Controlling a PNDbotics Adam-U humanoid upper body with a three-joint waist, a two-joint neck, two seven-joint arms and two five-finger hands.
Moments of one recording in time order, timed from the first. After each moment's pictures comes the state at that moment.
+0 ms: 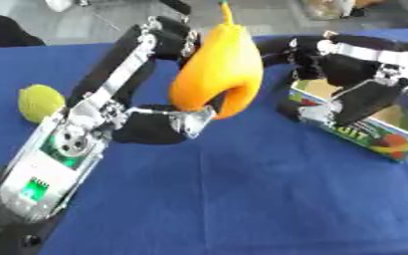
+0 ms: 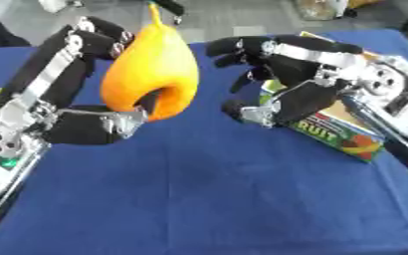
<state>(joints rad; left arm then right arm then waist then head) -0.76 0.28 -0.52 -1.83 -0.14 -0.11 -0.09 -0.55 -0.92 0.35 -1.99 -0.40 0.18 0.35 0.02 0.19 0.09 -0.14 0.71</state>
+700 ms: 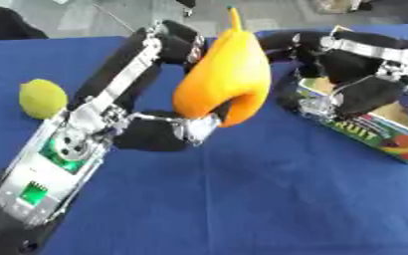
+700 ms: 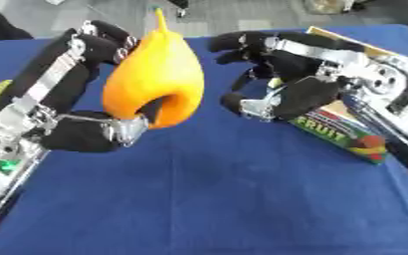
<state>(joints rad) -0.78 0.27 -0.53 -1.80 -0.14 -0.11 -0.10 -0.57 -0.92 0.35 -1.99 -0.43 0.20 0.33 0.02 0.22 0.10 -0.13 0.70</state>
